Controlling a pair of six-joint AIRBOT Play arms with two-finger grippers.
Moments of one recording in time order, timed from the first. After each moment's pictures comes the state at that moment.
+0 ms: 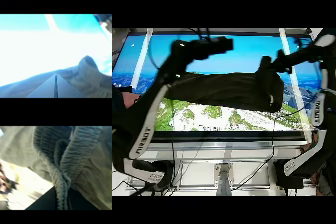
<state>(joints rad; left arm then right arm) -0.49 -1.61 1.86 -1.79 0.70 1.37 -0.11 -1.87 2.02 -0.89 1.60 1.70</state>
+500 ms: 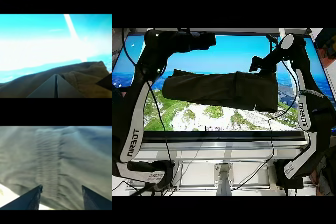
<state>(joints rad) -0.42 -1.56 1.86 -1.76 0.84 1.38 0.09 -1.87 2.03 -1.25 1.45 1.73</state>
